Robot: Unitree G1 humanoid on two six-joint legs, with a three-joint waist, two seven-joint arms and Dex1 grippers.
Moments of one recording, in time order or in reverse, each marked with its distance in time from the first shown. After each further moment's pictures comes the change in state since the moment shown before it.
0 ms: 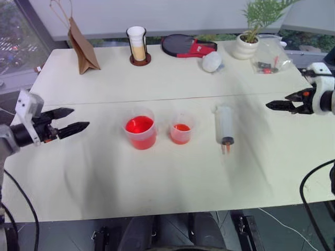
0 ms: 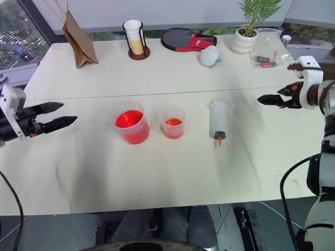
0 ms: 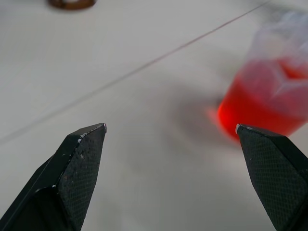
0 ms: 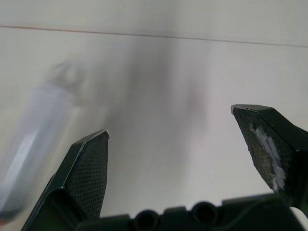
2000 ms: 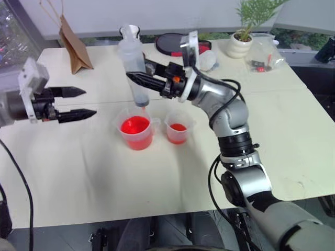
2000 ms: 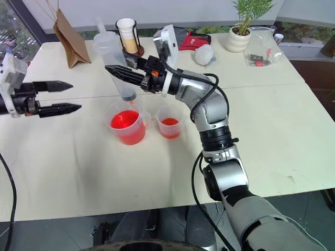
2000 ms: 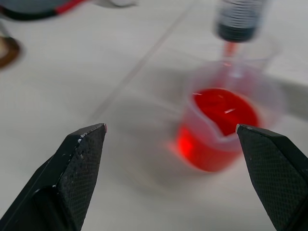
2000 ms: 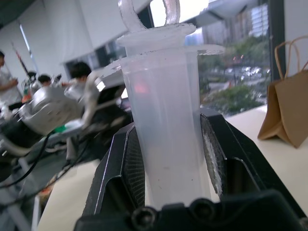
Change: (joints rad) left arm -0.064 0.115 -0.056 -0.097 -0.047 0.137 -0.166; right arm 0.145 0.920 -0.150 -0.612 0.368 -0.437 -0.299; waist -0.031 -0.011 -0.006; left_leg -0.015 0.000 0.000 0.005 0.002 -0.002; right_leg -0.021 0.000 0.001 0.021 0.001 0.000
